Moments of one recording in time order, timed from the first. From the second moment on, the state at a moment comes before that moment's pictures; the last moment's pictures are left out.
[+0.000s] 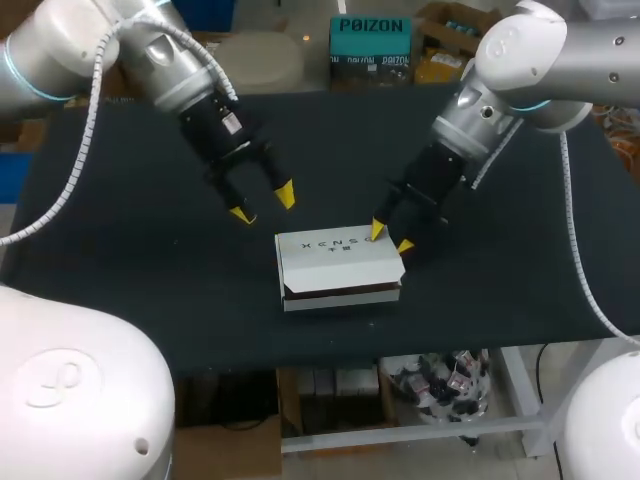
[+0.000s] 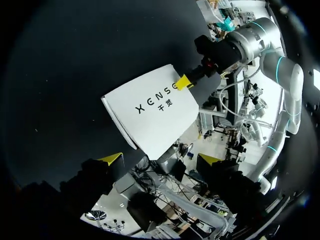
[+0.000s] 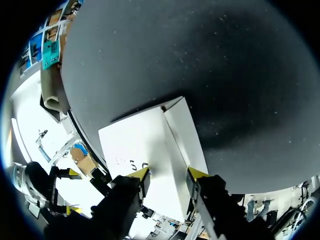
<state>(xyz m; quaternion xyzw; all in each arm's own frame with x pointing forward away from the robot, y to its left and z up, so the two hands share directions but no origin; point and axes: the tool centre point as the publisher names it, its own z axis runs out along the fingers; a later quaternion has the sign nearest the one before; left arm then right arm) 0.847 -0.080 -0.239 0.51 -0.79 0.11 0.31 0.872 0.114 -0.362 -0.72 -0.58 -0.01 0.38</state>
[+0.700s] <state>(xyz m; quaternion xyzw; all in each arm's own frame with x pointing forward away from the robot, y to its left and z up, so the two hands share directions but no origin) 0.841 -0.107 -0.224 0.35 -0.92 0.02 0.19 0.872 0.114 -0.362 -0.72 -0.58 -0.01 0.38</state>
